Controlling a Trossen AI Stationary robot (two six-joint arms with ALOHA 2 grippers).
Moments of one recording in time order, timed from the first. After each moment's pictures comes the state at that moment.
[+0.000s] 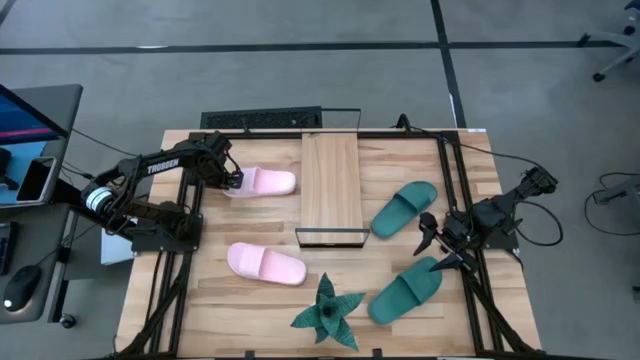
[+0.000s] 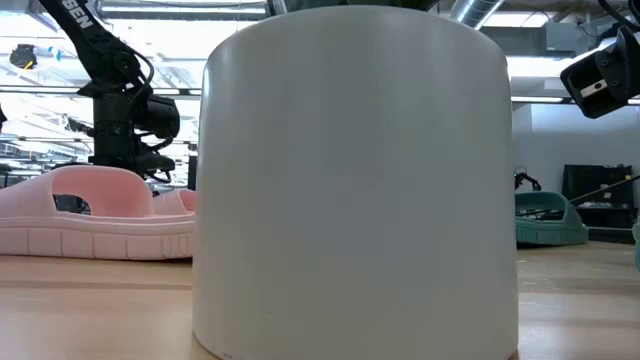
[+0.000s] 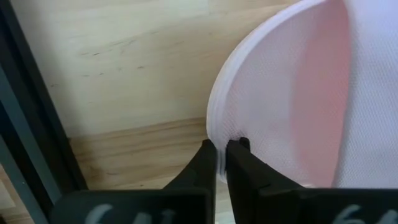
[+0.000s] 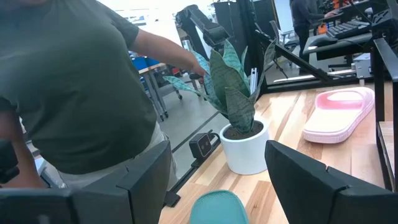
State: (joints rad) left arm 1.00 1.31 0.60 -0.73 0.11 -0.44; right arm 0.55 0.01 0.01 0.02 -0.08 0.26
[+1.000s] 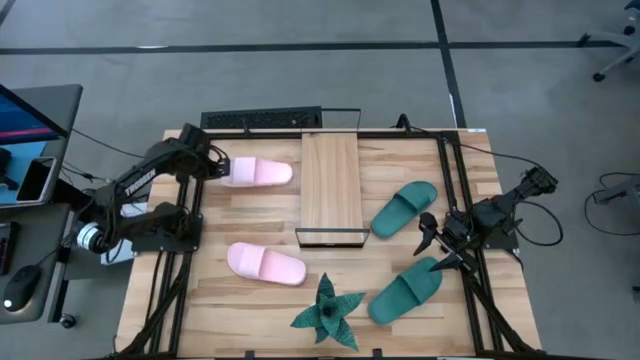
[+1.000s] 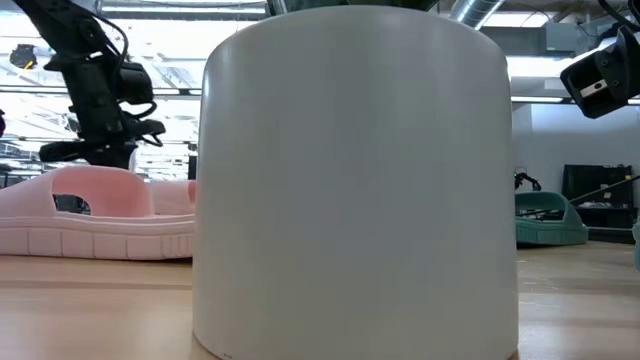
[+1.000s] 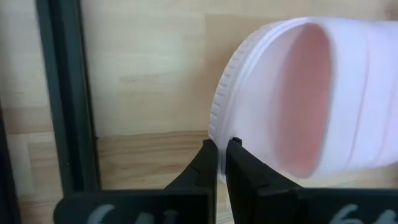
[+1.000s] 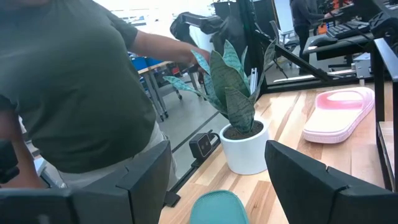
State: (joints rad) left arm 1.20 1.00 0.60 -0.80 0.21 -0.43; right arm 0.55 0.01 0.01 0.02 -0.08 0.26
